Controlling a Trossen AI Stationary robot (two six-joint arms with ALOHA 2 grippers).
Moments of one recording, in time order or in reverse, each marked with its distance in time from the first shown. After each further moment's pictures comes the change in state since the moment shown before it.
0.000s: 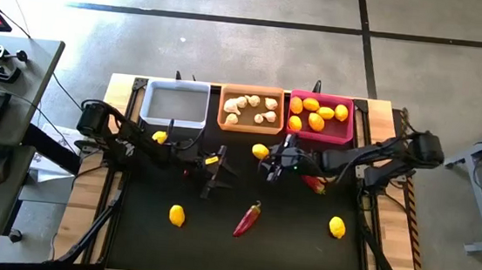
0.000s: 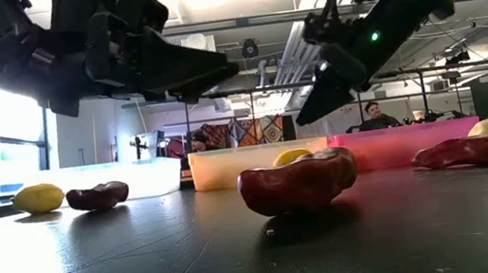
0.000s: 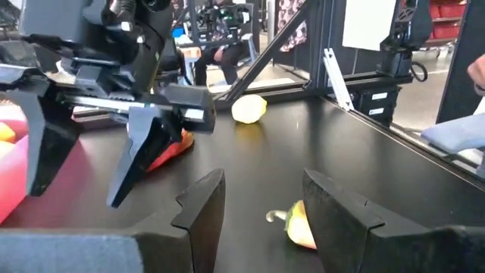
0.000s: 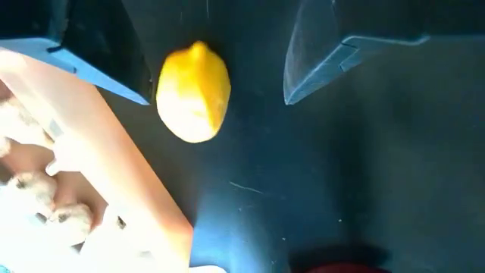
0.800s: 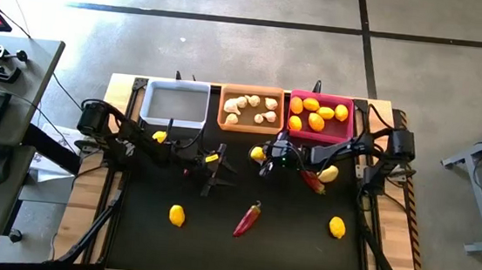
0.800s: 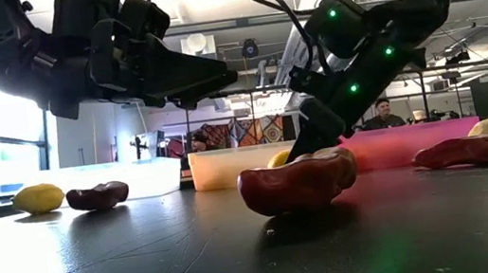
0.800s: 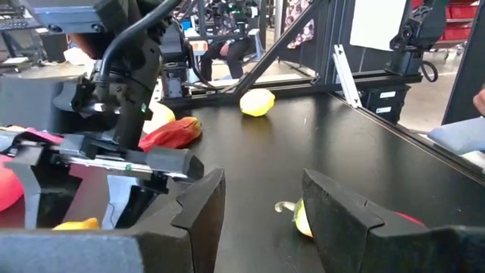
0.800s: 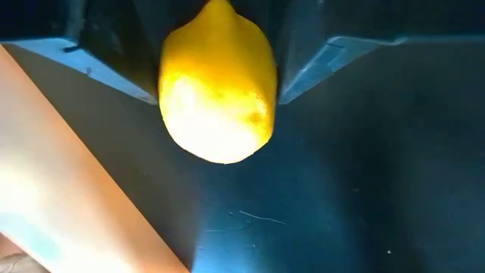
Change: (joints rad) left arm 0.019 0.000 -0.013 -0.002 0.000 -0.022; right arm -0.126 0.253 0.000 0.246 -0.139 -0.009
